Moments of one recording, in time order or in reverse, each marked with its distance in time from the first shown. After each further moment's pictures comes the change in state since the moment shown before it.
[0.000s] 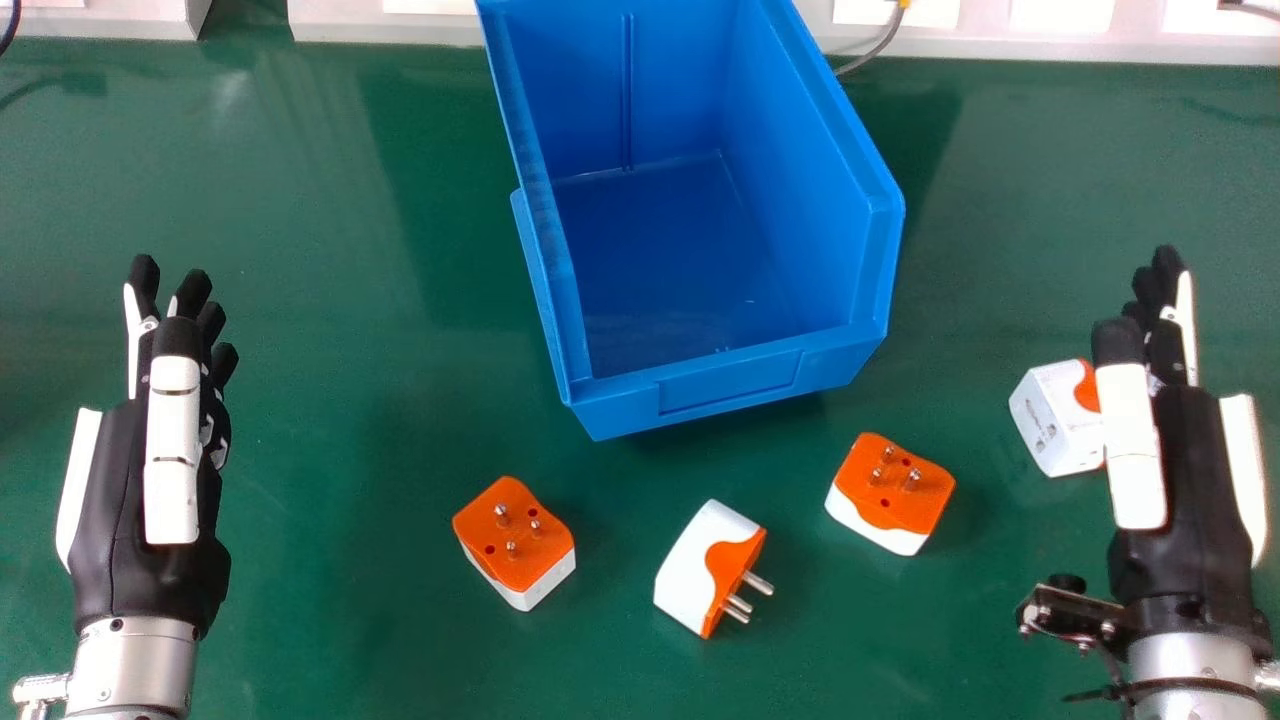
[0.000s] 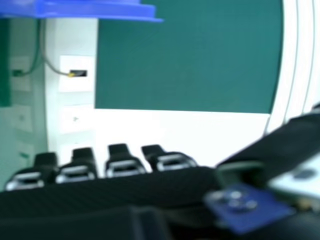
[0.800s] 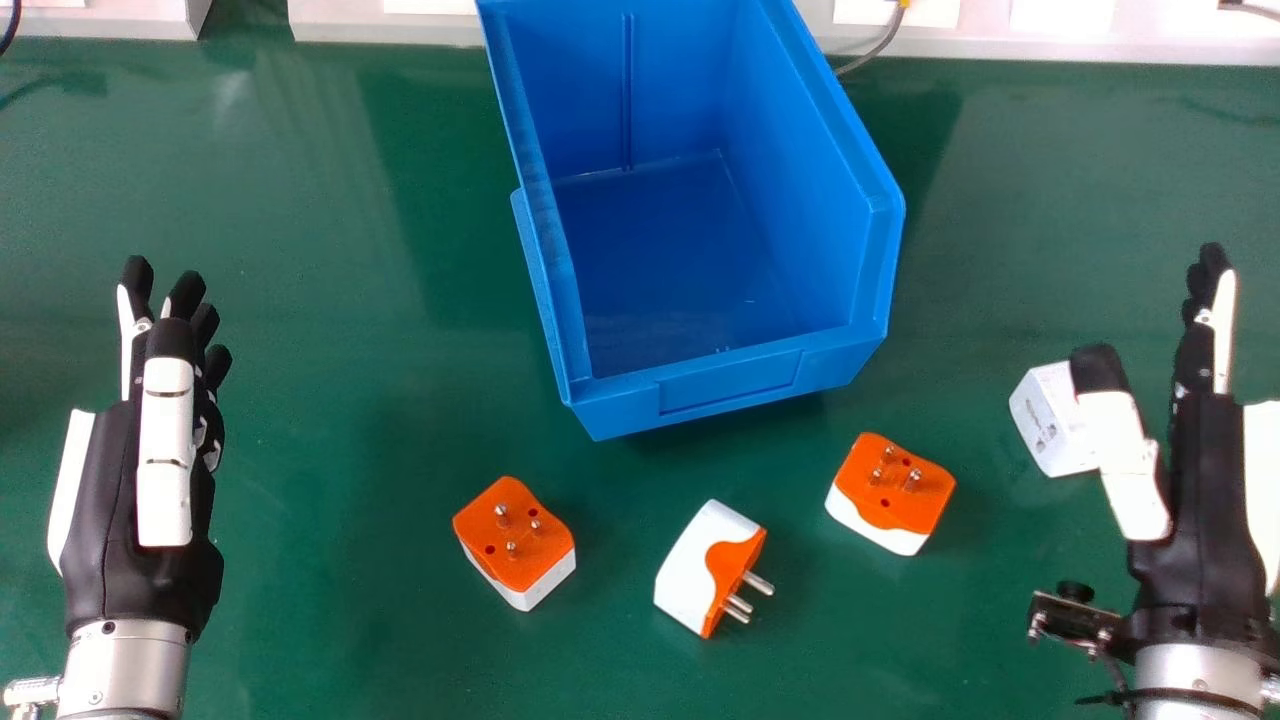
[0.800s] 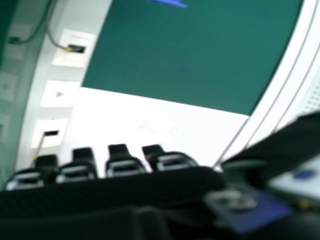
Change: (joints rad) left arm 0.011 0.006 0.005 -0.020 0.008 0.012 -0.001; right arm -0.007 -0.014 -0.001 0.064 -0.215 -0.078 -0.200
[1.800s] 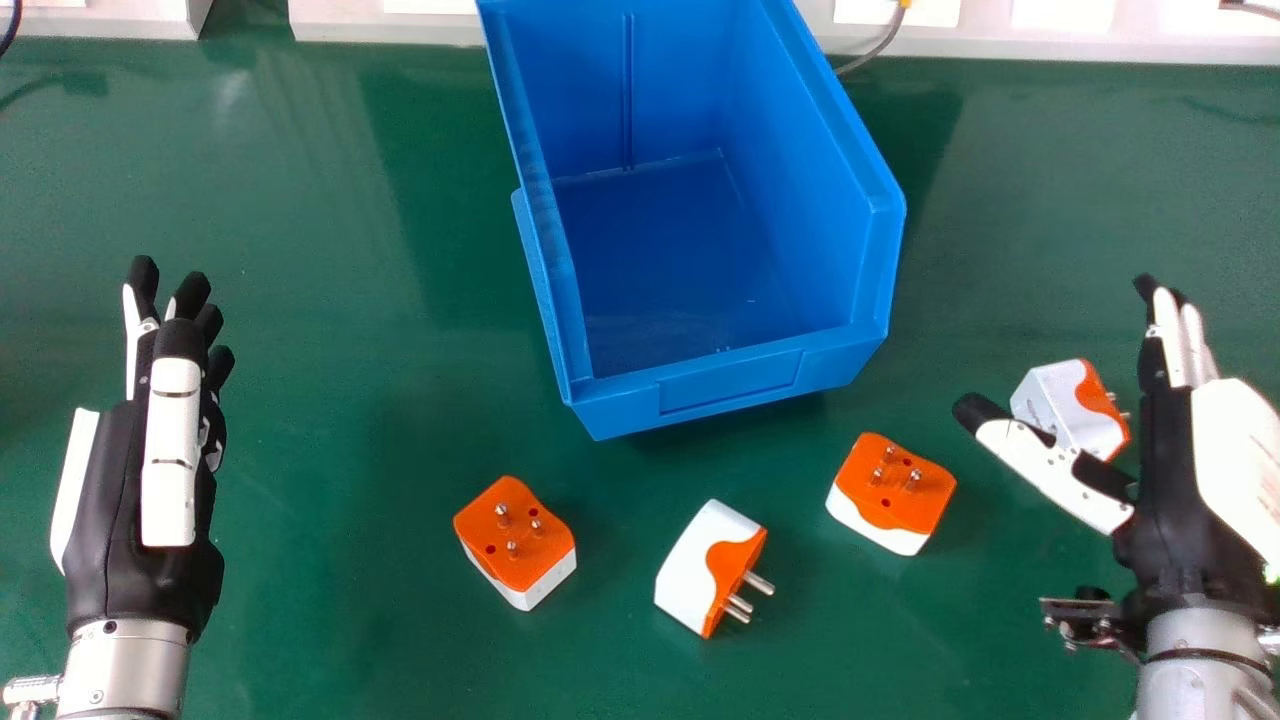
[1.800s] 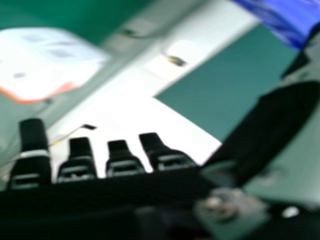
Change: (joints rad) left arm 0.000 0.002 0.001 -0.001 0.012 0.000 0.004; right arm -0.067 -0.127 0.103 -0.052 -0.379 0.510 -0.040
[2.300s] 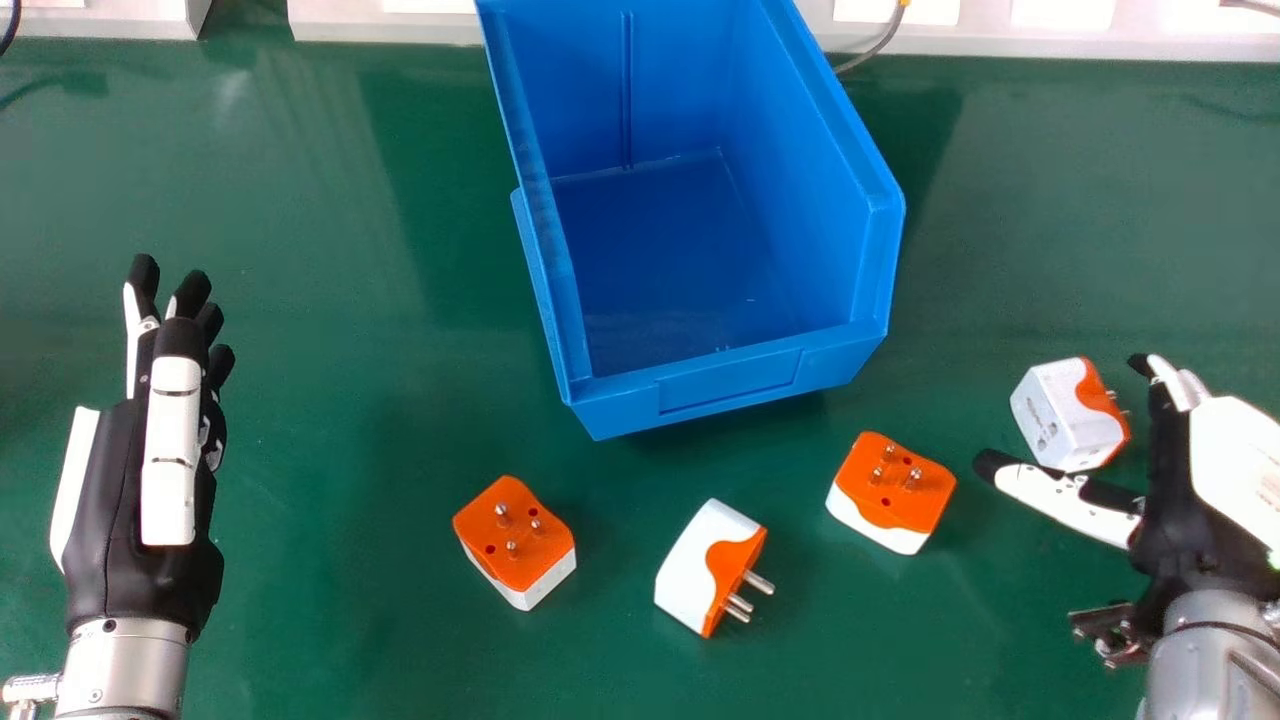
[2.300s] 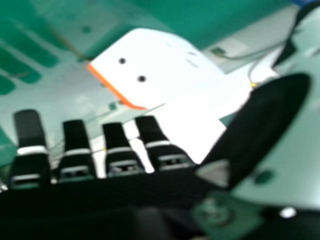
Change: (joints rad) left arm 0.000 0.002 0.000 -0.005 0.000 0.007 -0.002; right arm -0.065 -0.070 0.085 0.014 -0.058 0.288 0.089
